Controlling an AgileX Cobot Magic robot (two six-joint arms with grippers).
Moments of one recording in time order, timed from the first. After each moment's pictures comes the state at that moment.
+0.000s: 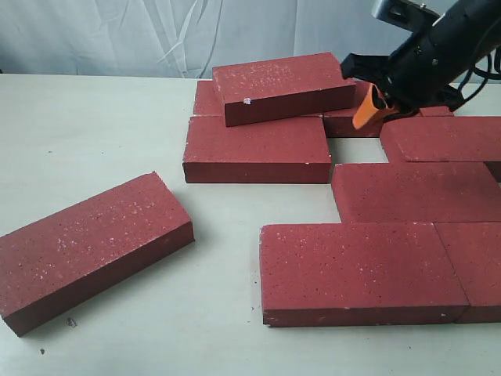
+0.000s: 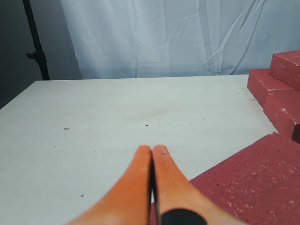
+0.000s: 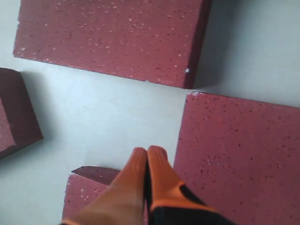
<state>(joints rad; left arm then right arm) 0.04 0.01 0.00 -0.02 0.24 0.04 0.13 1.78 -1.37 0.51 0.99 -0.22</state>
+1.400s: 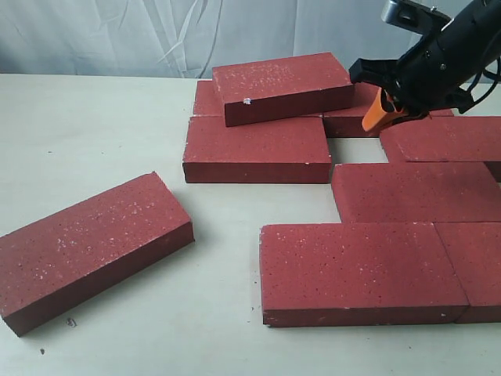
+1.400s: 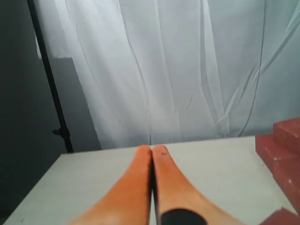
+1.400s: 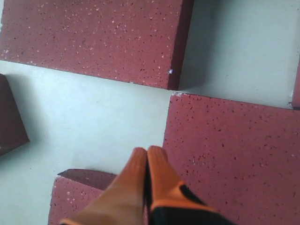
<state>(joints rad) 0.04 0.09 -0.34 0.00 0.33 0.11 0.12 1.77 -1.35 0.48 0.97 -0.23</state>
